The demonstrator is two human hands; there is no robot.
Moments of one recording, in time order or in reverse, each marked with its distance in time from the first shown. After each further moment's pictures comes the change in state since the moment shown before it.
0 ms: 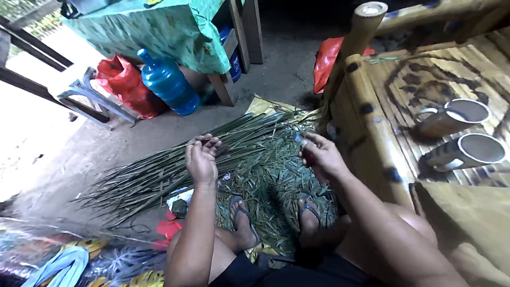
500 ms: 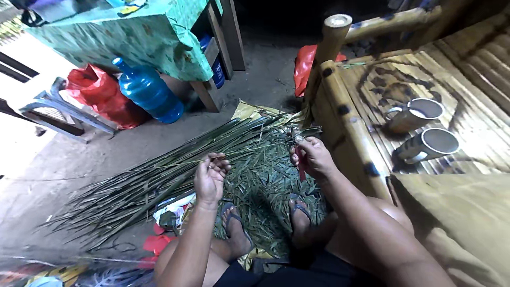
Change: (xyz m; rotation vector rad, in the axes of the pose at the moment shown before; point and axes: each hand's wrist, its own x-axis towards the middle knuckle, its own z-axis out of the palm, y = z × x) left_hand -0.034 -0.021 0.009 -0.064 -0.115 -0.393; right_hand -0.002 -0.001 -0.009 0.358 -0.092 -0.137
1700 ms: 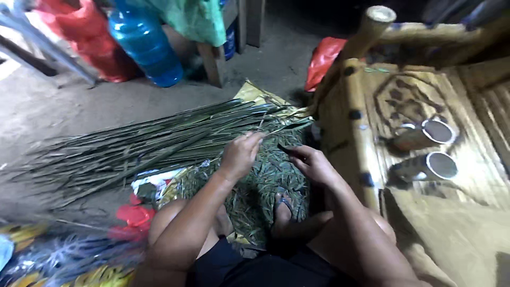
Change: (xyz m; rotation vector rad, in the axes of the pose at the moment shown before) left_hand 0.017 -0.024 0.045 1.271 -0.410 0.679; right_hand -0.006 -0.003 -0.011 -1.243 -0.283 -0.078
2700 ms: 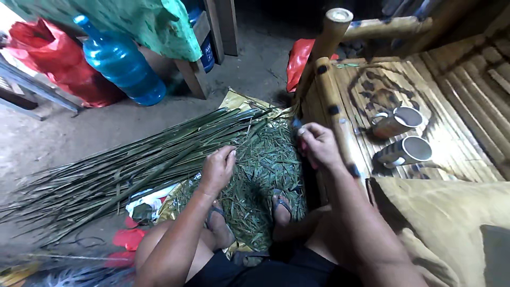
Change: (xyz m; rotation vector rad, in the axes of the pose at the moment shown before) left_hand -0.015 -0.014 -0.005 -0.066 -0.065 -0.191; right_hand 0.002 0.012 -0.036 0.454 0.408 0.069
